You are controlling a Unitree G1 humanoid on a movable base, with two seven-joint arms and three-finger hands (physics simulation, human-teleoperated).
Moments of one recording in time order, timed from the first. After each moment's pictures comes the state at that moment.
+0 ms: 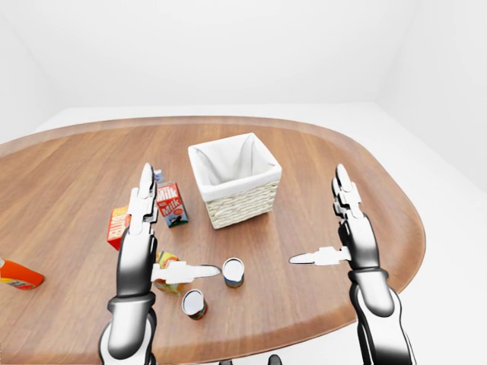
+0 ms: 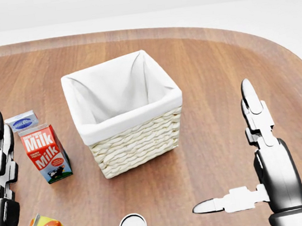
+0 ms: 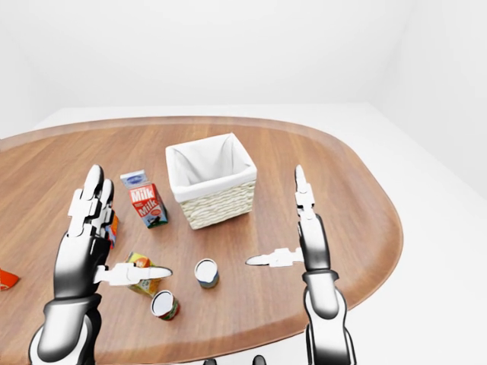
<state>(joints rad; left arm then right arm) 0.27 -0.01 0.06 -0.67 0.26 -0.03 -0.11 0.16 -0.02 -0.04 -0.40 -0.23 -0.09 0.09</state>
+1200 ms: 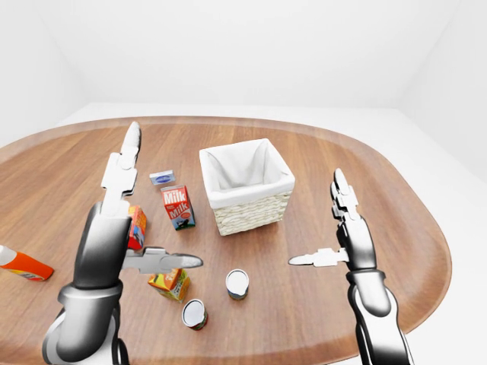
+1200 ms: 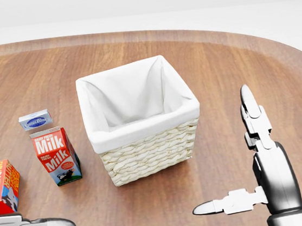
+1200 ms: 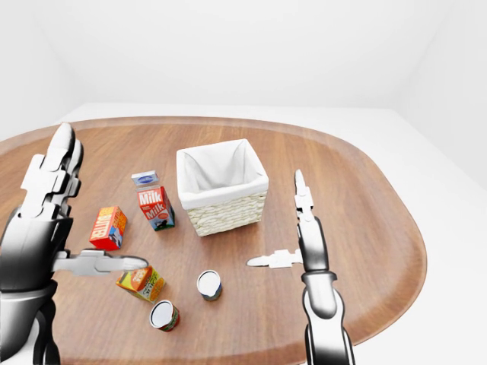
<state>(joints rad) 0.10 0.07 0.21 -0.85 0.33 0.07 -0.33 0.16 -0.02 -0.04 -0.37 -0.23 -0.09 0.08</state>
